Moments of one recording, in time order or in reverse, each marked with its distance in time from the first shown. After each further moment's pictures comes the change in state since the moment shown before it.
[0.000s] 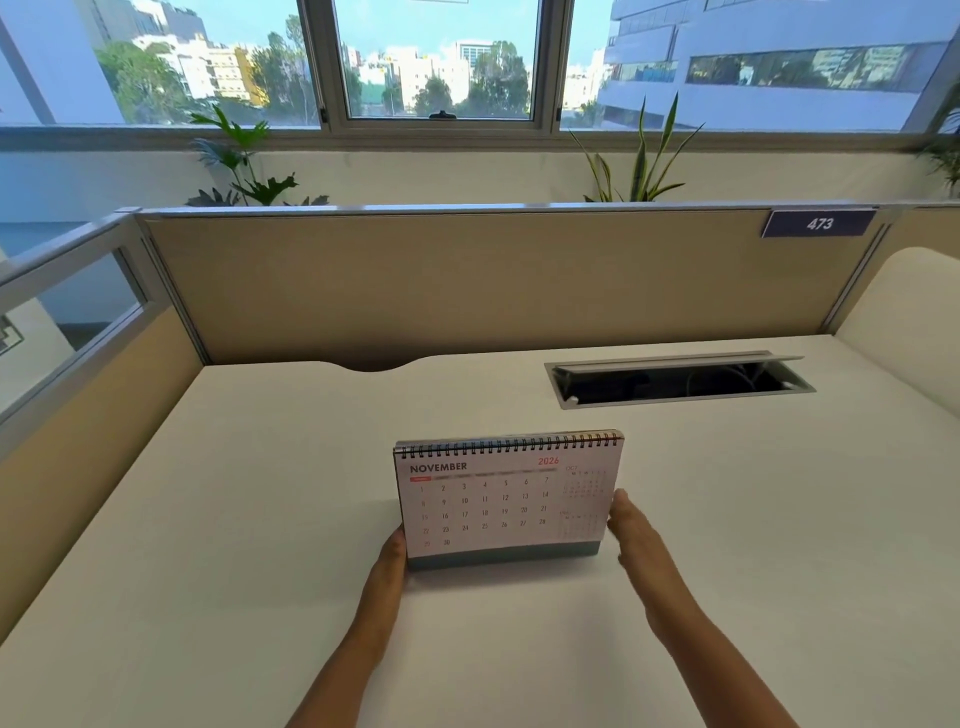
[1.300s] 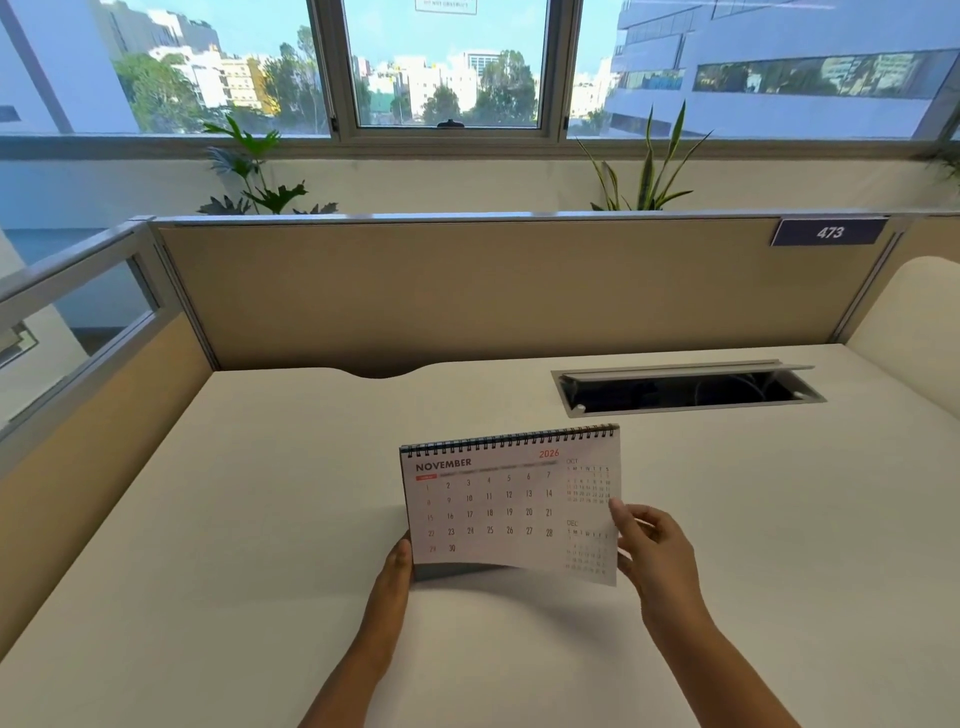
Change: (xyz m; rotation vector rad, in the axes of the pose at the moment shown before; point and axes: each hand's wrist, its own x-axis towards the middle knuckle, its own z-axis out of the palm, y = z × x) left_hand 0.002 -0.006 -0.002 0.034 -0.005 -0.008; right_hand 0.001 -0.011 0.001 0.341 0.198 0.099
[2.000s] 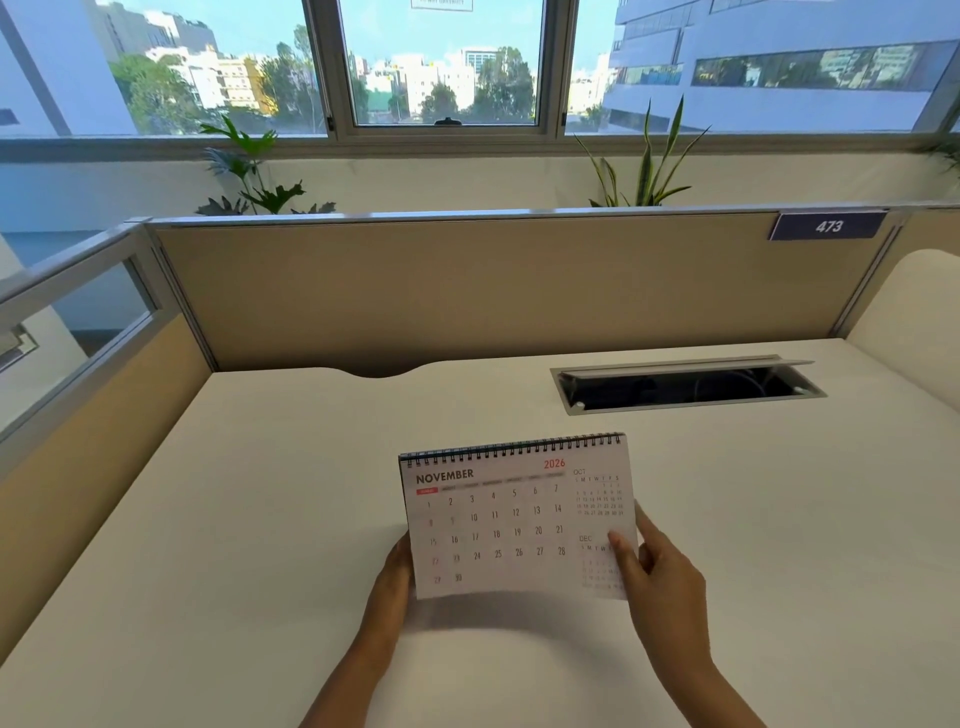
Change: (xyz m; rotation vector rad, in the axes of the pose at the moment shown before) left_hand -0.006 0.013 0.005 -0.040 0.034 -0.057; right_hand -0.019 0.022 -0.011 -0.516 0.071 -0.389
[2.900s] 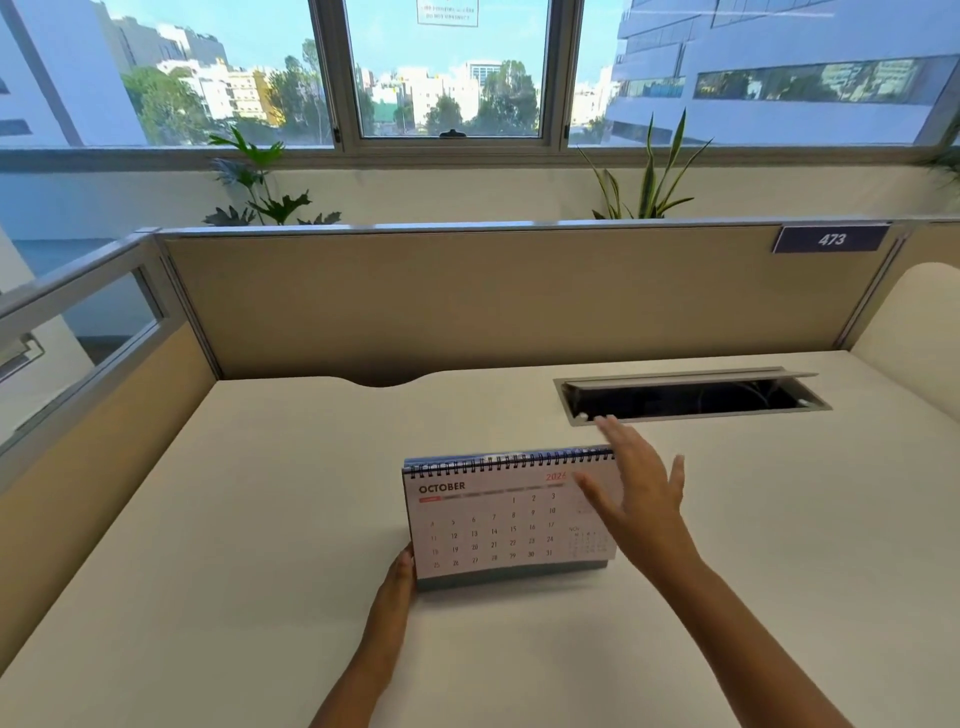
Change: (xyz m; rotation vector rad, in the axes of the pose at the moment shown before) left_hand 0.004 -0.007 -0.003 0.012 -0.023 0.042; right_hand 0.071 -0.035 0.008 -0.420 -0.126 -0.390
